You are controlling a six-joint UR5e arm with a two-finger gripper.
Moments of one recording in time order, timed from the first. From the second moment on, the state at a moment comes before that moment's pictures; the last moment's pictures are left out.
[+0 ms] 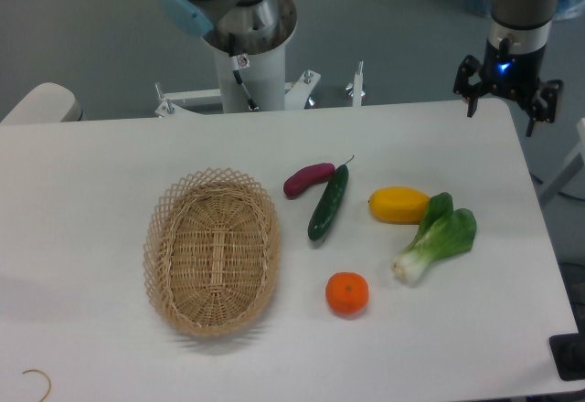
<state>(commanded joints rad) 2.95 -1.77 -1.62 -1.08 1.54 1.55</state>
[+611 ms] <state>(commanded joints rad) 2.95 -1.77 -1.64 -1.08 1.51 1.55</state>
